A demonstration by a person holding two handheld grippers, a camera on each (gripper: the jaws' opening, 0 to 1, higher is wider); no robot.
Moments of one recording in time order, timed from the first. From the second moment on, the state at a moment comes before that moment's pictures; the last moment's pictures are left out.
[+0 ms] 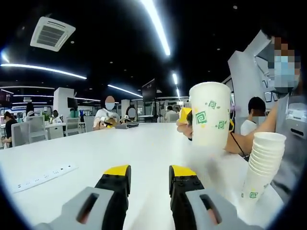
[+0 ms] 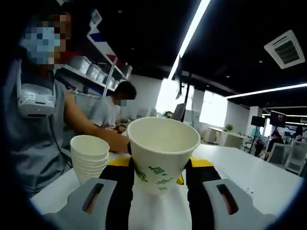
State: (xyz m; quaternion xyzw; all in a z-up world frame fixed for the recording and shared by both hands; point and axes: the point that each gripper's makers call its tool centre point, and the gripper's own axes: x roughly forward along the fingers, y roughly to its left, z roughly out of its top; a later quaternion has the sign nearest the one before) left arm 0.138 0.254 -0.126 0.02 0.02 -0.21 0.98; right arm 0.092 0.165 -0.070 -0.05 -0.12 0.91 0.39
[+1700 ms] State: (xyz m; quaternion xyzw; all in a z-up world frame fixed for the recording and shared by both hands) left arm 0.139 0.255 -0.128 0.03 0.02 -0.21 0.98; right arm -0.009 0.098 -0.056 -0.02 -0.12 0.97 0.19
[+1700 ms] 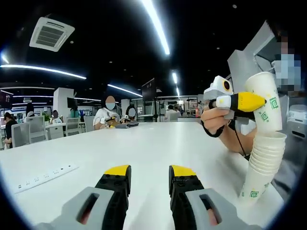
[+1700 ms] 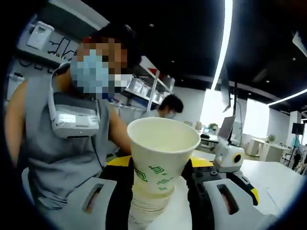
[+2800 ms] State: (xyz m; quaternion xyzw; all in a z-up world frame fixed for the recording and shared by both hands) left arm 0.139 0.255 -0.130 0.03 0.02 -0.20 0.98; right arm -0.007 0.101 -0.063 -0.03 -0.12 0.98 0.17
